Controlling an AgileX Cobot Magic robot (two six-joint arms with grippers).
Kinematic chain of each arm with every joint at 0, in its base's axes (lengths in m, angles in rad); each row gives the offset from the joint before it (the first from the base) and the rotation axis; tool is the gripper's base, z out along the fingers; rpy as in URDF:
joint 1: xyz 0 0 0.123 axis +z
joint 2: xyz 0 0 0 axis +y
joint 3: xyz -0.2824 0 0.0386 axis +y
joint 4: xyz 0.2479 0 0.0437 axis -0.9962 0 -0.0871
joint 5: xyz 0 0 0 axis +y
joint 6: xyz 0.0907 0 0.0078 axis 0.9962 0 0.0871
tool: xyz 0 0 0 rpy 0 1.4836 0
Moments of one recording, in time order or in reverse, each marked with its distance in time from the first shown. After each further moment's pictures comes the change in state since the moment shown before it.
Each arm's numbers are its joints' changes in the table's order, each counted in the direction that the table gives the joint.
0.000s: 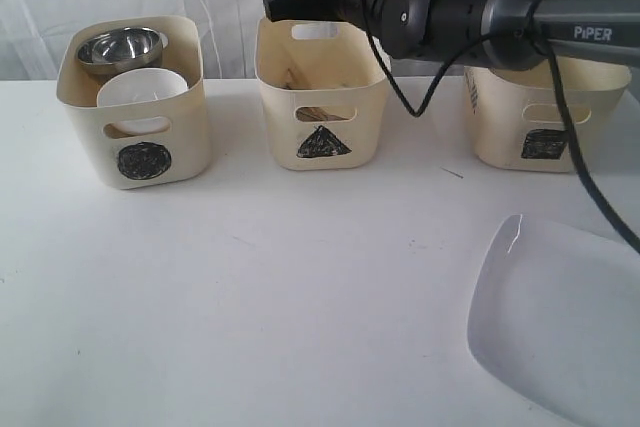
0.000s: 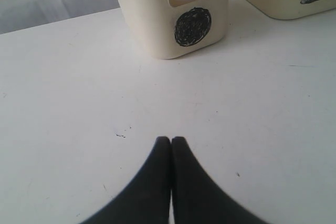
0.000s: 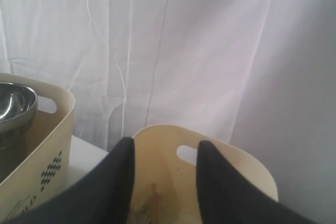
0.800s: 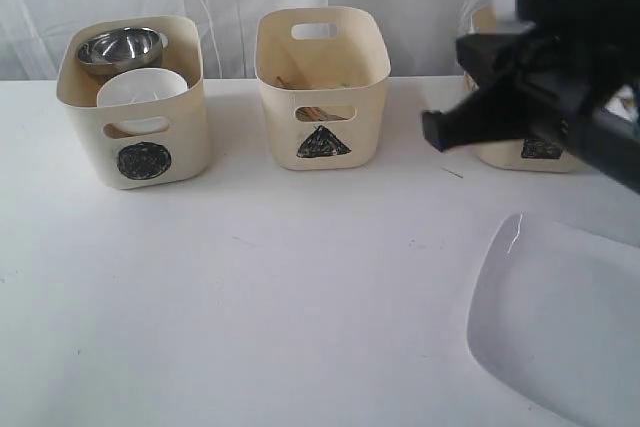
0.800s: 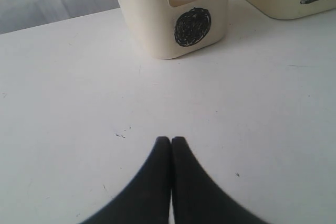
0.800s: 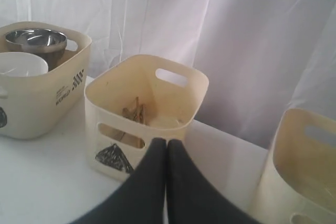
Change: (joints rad) left arm 0.000 0.000 0.000 0.000 0.000 0.000; right arm 0.000 -0.903 0.986 0.000 -0.081 -0.022
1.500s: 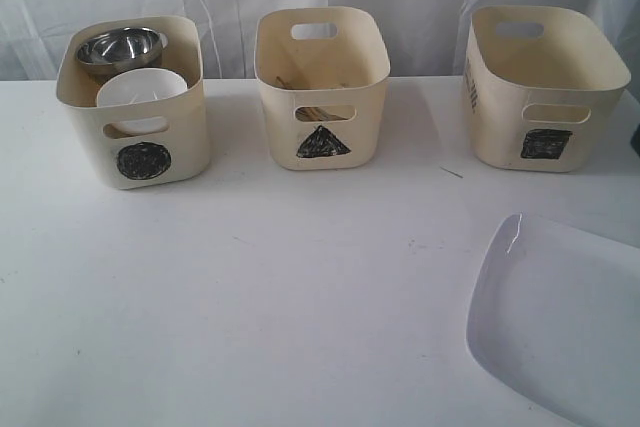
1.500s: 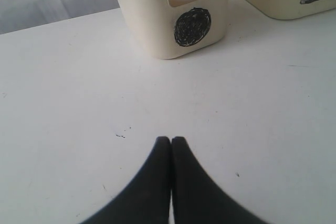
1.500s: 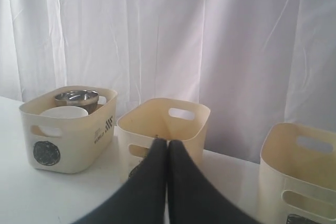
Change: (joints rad) left arm 0.000 0.000 0.000 0.000 0.000 0.000; right arm 0.000 -0.733 0.333 -0.097 0.182 0.002
